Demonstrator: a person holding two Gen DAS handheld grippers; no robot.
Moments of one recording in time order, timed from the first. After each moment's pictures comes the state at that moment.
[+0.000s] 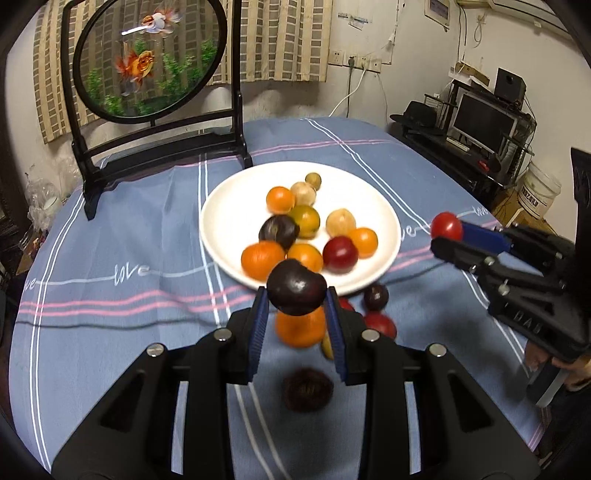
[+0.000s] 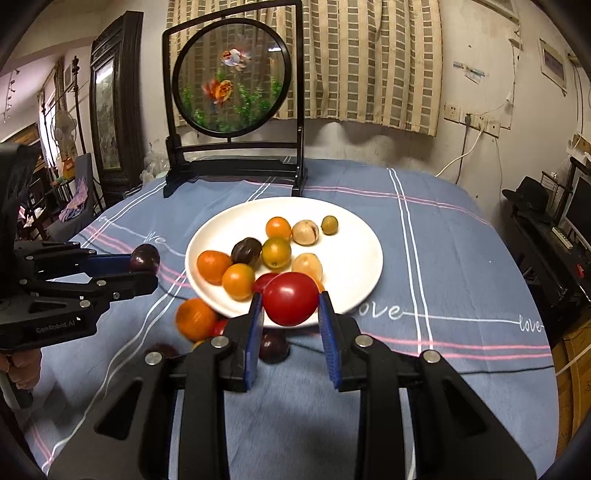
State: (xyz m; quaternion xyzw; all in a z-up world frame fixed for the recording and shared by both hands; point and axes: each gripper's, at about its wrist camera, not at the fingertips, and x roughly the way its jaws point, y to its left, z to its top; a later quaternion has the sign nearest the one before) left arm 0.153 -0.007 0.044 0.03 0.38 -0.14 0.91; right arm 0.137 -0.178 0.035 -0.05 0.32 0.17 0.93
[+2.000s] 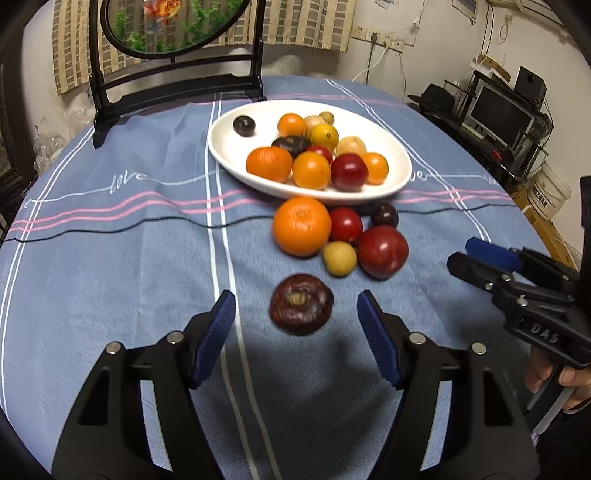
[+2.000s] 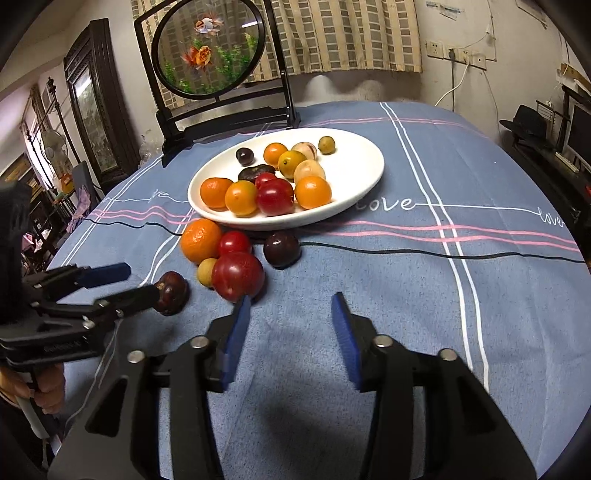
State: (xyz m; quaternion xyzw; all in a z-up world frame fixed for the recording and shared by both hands) left arm 0.105 -0.001 -0.016 -0.01 0.43 -0.11 0.89; right arm 0.092 -0.194 -0.017 0.03 0.39 0.17 0.91
